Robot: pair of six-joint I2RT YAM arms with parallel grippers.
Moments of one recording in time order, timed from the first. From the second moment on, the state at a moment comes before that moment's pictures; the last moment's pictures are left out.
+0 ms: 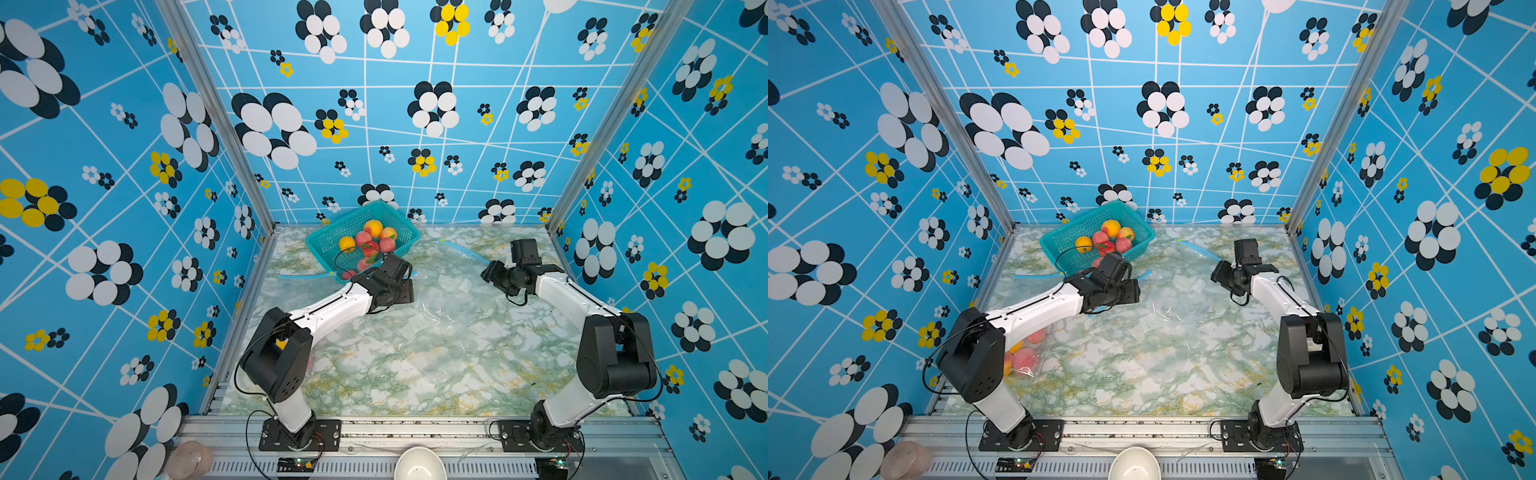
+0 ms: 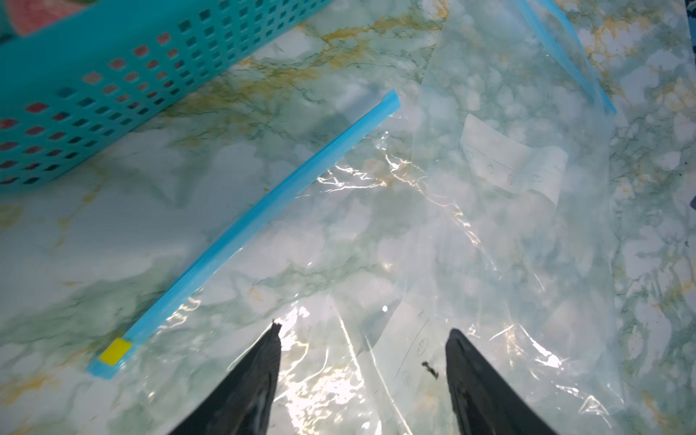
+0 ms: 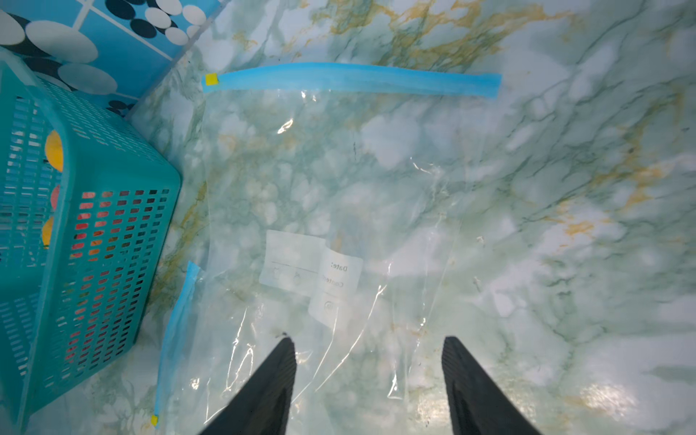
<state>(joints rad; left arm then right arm) -0.65 1.74 1.25 -0.42 -0.04 -0.64 0.09 1.64 1.13 -0.42 -0.16 0.57</state>
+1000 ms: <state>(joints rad) -0.86 1.79 1.34 -0.24 0.31 -0.87 0.13 1.53 1.24 -0.56 -0.24 0.50</state>
